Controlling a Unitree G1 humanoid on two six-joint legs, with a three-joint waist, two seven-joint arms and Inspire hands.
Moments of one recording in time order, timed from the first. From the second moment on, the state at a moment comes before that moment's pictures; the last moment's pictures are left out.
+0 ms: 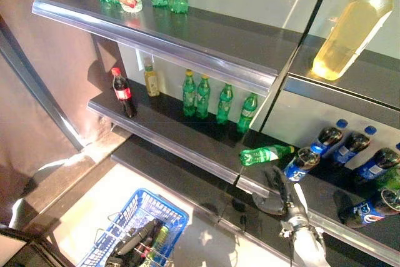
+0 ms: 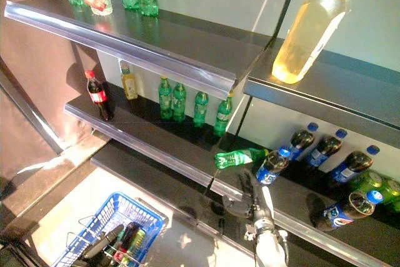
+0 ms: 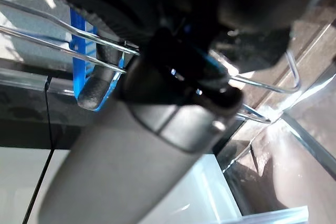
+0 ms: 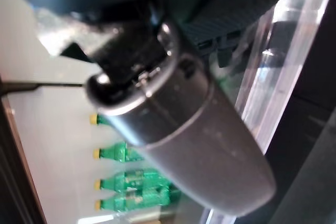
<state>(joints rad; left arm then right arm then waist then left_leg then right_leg) 0.20 0.28 0.13 0.89 -1.02 0.08 -0.30 0.20 -0.30 0.10 0.40 0.02 -0.30 -0.16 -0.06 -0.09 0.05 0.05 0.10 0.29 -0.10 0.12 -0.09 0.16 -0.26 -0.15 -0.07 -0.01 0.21</state>
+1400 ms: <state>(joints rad) 0.20 0.26 0.09 0.85 -1.02 0.06 -0.30 0.22 -0.48 0.30 0.32 -0.11 -0.33 0.12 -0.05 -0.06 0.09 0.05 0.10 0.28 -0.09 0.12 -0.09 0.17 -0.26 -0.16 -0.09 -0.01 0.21</state>
